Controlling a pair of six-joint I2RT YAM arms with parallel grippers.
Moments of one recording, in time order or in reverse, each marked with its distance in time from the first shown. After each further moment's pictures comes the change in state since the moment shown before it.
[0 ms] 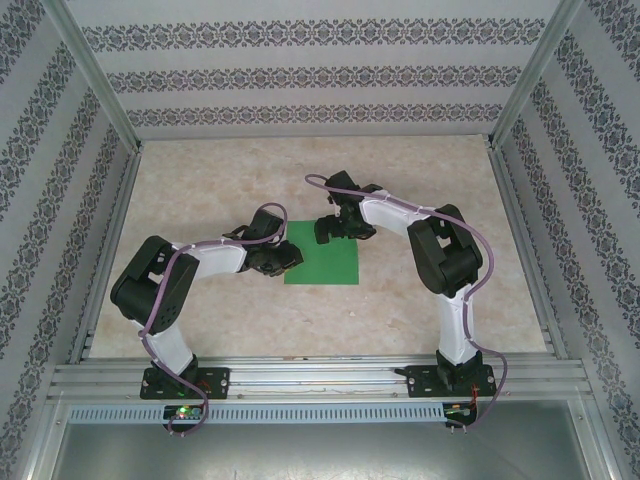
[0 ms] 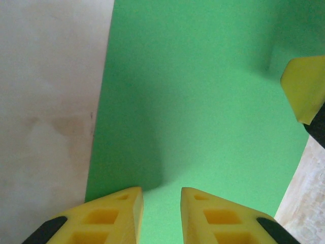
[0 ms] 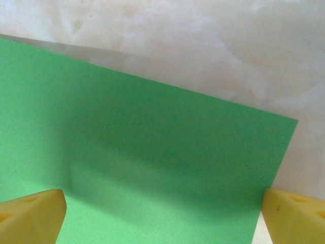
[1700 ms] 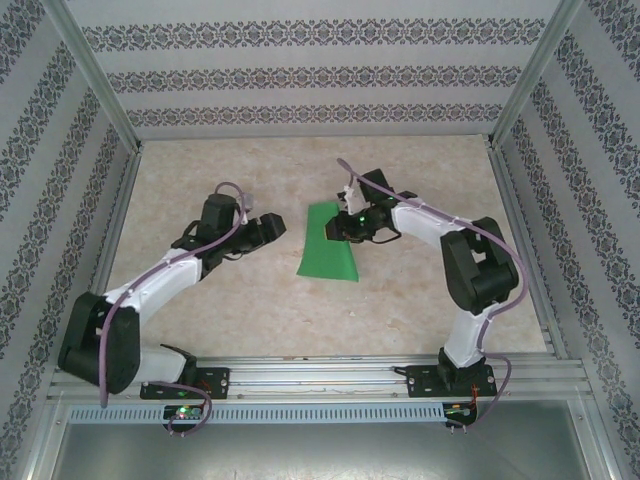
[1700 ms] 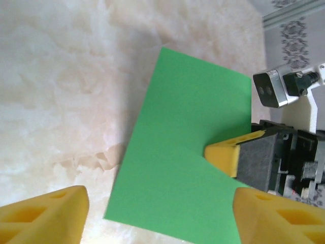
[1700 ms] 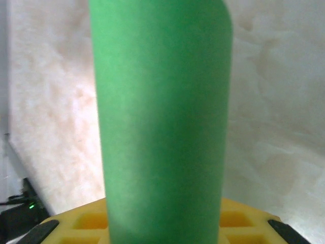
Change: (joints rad) left arm 0.193 -0.443 -0.108 0.034 0.109 0.158; right arm -0.137 -0.255 -0.271 0.225 -0.641 0.035
